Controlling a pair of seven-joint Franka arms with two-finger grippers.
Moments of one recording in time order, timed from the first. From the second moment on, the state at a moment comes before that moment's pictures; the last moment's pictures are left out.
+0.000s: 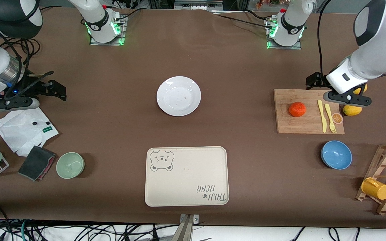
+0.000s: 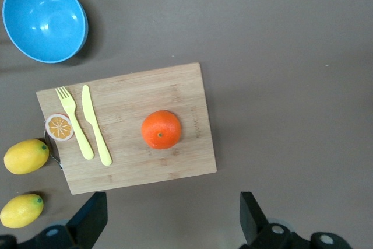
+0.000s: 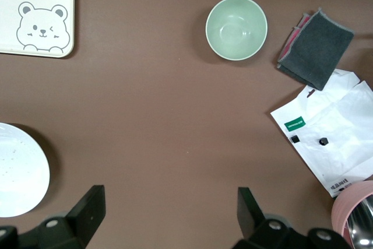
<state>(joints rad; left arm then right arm) 0.08 -0.01 -0.18 -1.91 0.01 1.74 0.07 0.05 0.08 0.05 -1.68 -0.01 1.76 -0.01</state>
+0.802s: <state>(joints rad) 0.11 0.01 -0.18 -2.40 0.06 2.35 0.07 0.05 0.08 0.05 -1.68 -0.01 1.76 -0.01</state>
